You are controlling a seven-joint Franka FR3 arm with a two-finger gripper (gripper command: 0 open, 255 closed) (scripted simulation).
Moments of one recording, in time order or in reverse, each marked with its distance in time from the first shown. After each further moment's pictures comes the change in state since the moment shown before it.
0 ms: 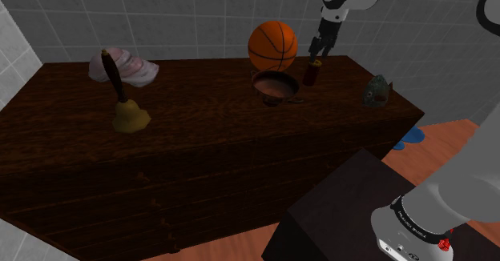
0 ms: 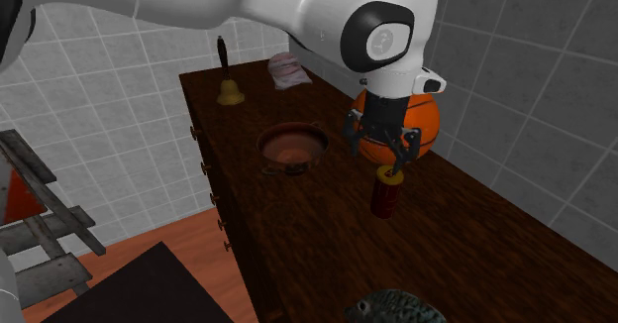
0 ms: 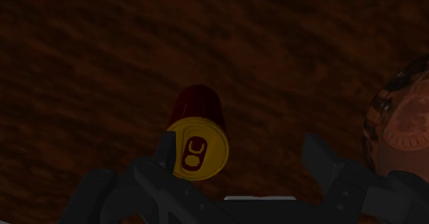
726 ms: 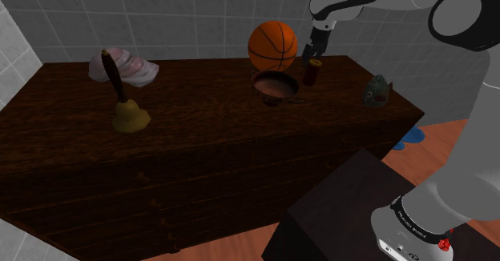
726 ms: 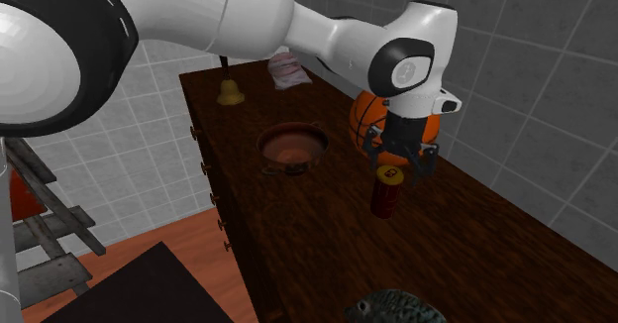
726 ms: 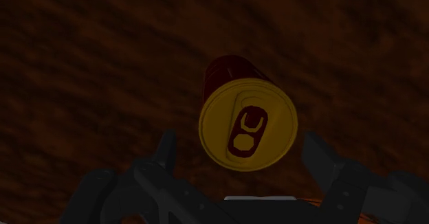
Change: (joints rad) arm -0.035 0.194 0.001 0.148 0.033 0.047 -0.062
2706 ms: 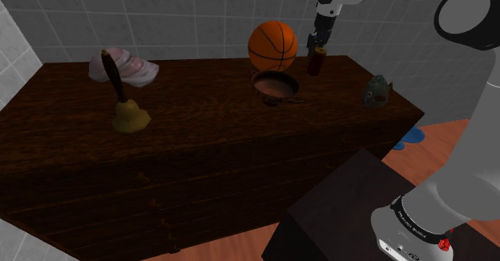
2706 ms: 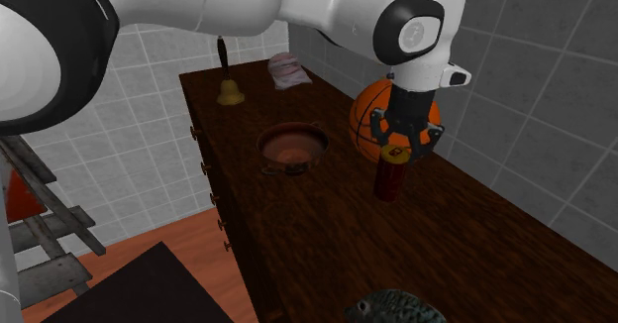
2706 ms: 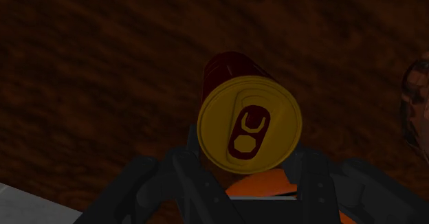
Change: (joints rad) arm 0.000 -0.028 -0.004 0.092 -0.009 -0.118 0.006
